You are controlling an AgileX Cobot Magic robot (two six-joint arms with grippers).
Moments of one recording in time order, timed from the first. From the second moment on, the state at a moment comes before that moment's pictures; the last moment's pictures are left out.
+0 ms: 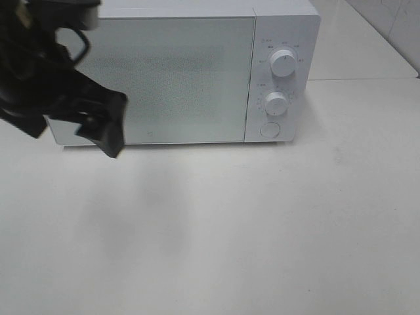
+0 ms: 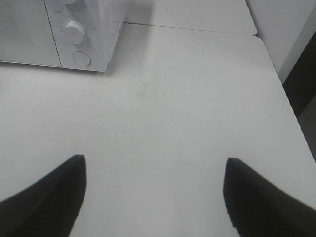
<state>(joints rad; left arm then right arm) -0.59 1.52 -1.21 0.02 1.06 -0.20 0.08 0.00 -0.50 -0.07 1.00 0.02</state>
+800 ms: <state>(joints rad) -0.23 0.84 -0.73 -0.02 1.22 -0.16 0.08 0.00 -0.50 -0.07 1.00 0.02</state>
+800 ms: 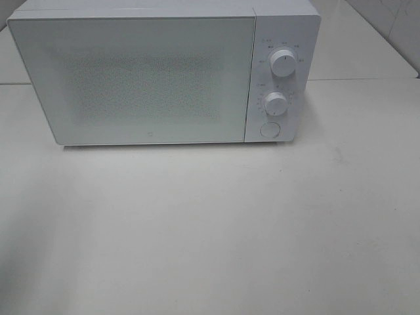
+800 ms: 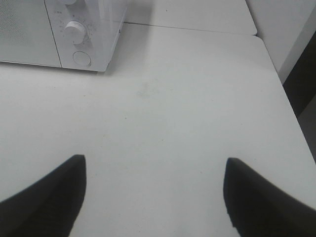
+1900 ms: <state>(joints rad) -0.23 0.10 -0.52 0.01 1.09 -0.07 0.08 0.00 -0.50 -0.07 1.00 0.02</state>
